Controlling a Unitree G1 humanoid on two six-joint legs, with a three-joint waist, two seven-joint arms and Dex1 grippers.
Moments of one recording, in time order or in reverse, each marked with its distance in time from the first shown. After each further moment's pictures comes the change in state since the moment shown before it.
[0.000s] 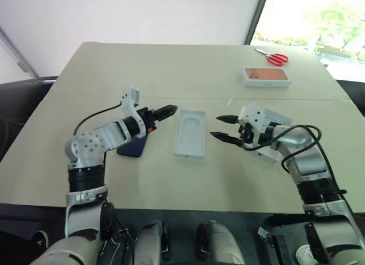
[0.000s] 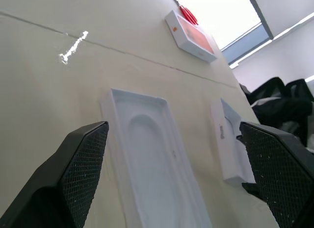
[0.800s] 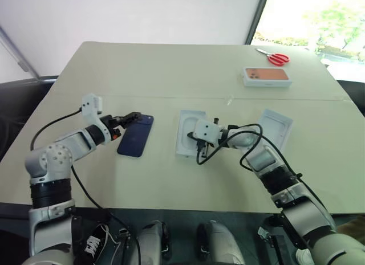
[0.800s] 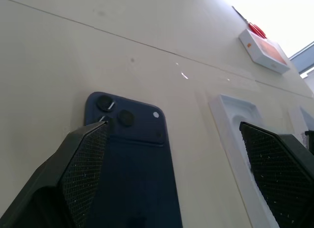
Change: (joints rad) left arm 0.116 0.199 0.103 0.049 0.079 -0.065 -0.111; right arm -0.155 0.142 0.299 0.219 -0.377 -0.134 -0.170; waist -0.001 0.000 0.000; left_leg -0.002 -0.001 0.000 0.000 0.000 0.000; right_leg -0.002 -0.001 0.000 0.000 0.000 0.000
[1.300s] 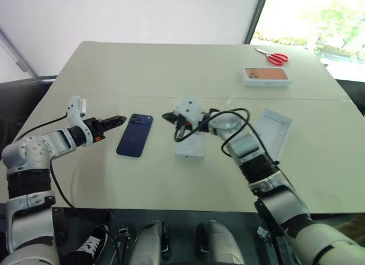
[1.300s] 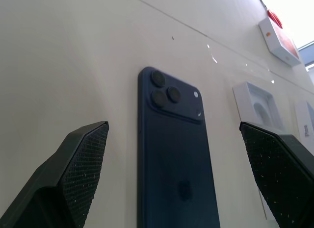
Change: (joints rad) left arm -0.078 0.171 -0.062 0.283 0.043 0.079 -0.228; right arm -0.136 0.255 -0.019 -0.044 0.106 0.190 -0.018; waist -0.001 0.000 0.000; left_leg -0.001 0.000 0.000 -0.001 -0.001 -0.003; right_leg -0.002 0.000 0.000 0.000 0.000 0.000
